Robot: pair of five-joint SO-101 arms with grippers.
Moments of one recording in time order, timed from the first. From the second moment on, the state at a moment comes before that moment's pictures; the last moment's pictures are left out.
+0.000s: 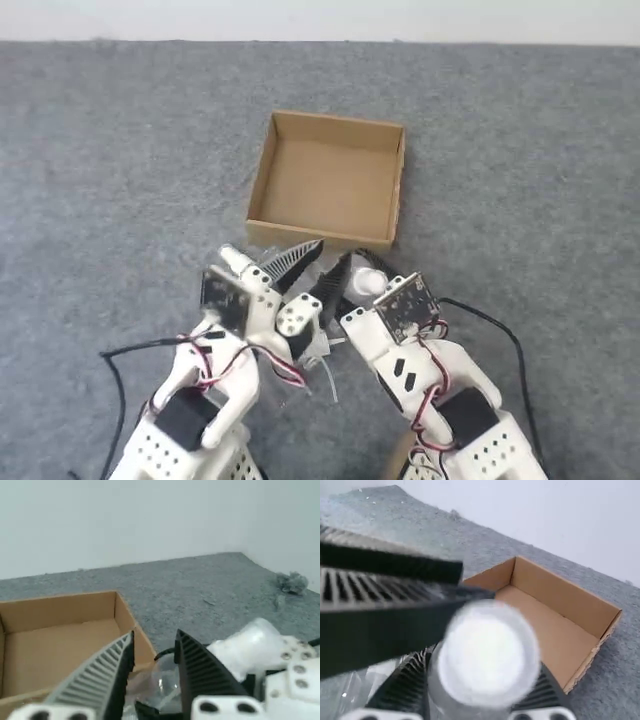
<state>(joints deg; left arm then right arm) 29.6 -103.3 91.9 35.9 13.7 -36.9 -102.7 95.0 33.7 5.4</state>
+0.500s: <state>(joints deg) 5.5 -103.3 88.1 39.4 13.3 -35.4 -102.7 95.0 33.7 5.4</state>
